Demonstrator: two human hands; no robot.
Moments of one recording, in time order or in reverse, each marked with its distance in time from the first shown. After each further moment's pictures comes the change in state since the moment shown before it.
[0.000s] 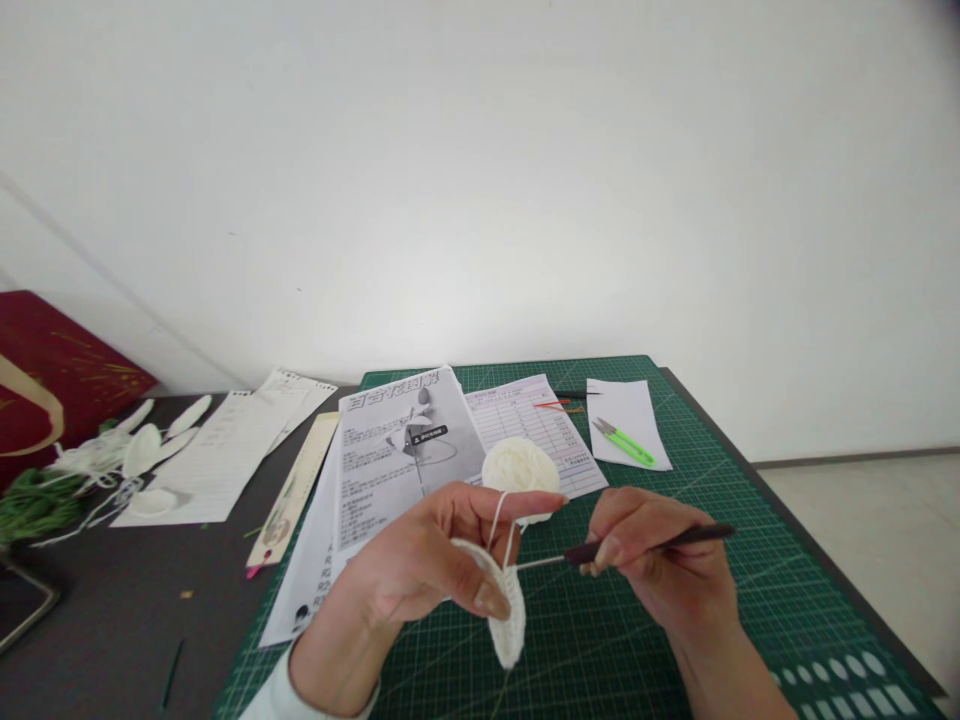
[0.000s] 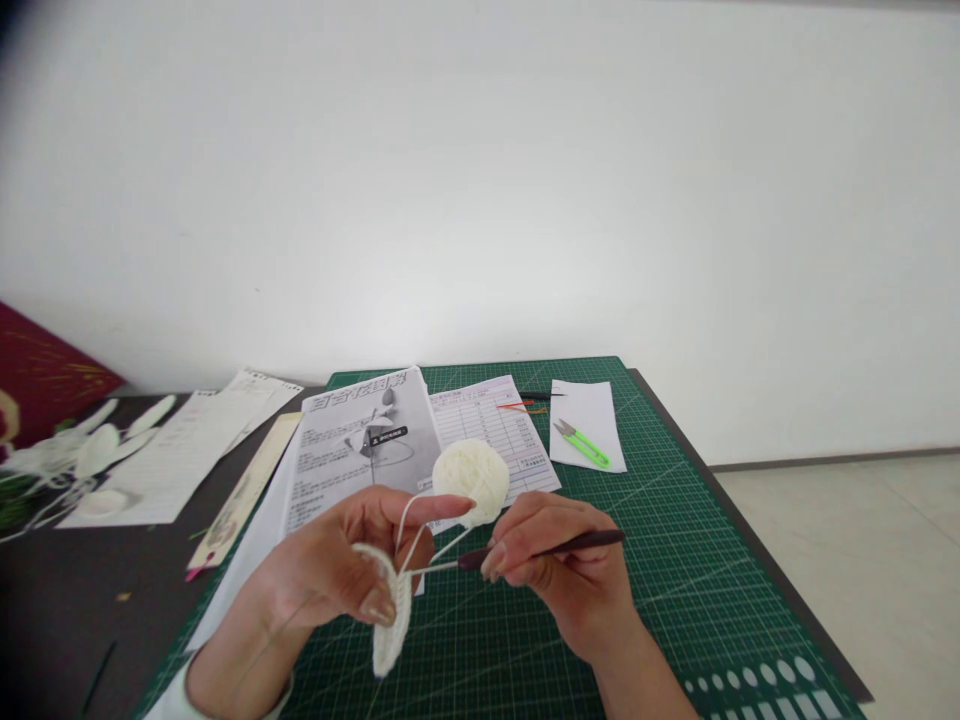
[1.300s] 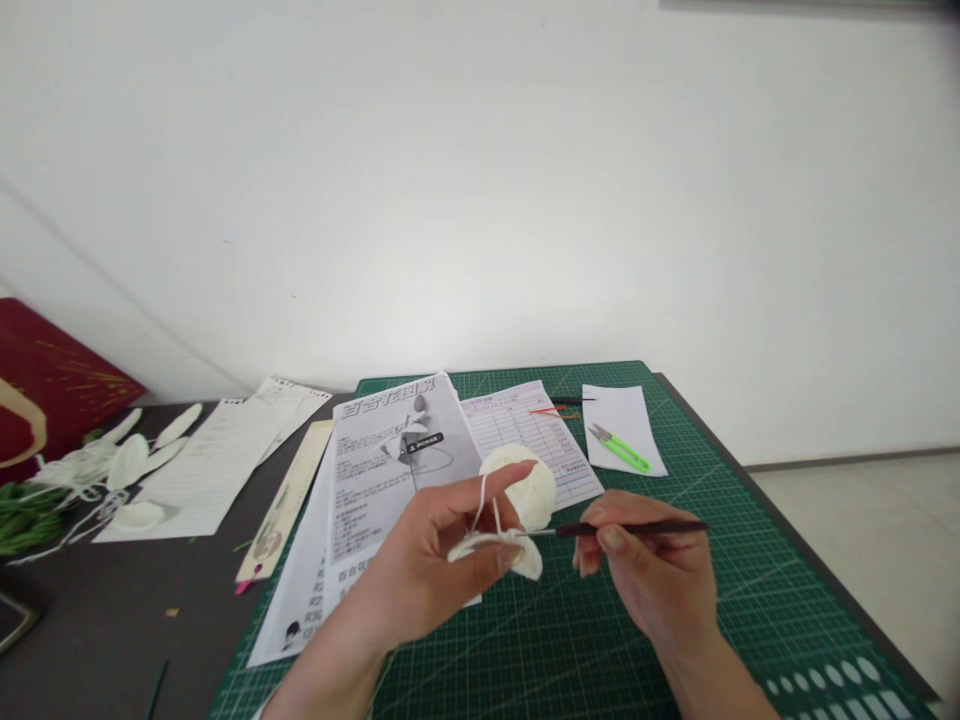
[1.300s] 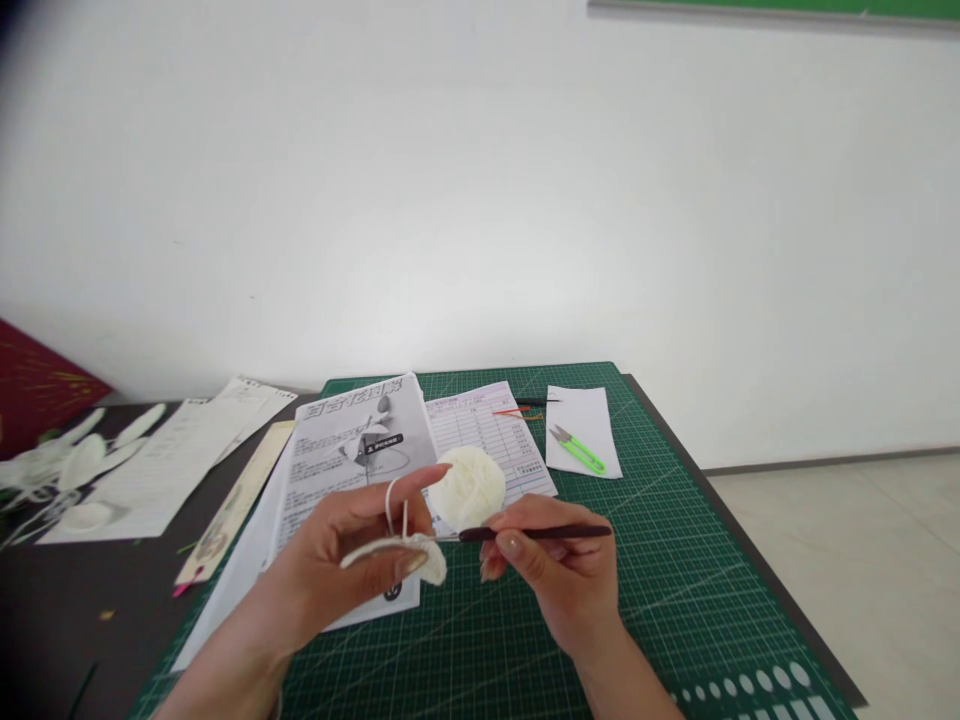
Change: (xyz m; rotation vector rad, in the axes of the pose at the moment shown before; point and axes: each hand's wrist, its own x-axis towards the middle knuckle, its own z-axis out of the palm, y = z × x) left_hand -0.008 -0.003 0.014 0.481 0.271 0.395; right_hand -0.004 0.010 0.006 0.067 0.218 0.083
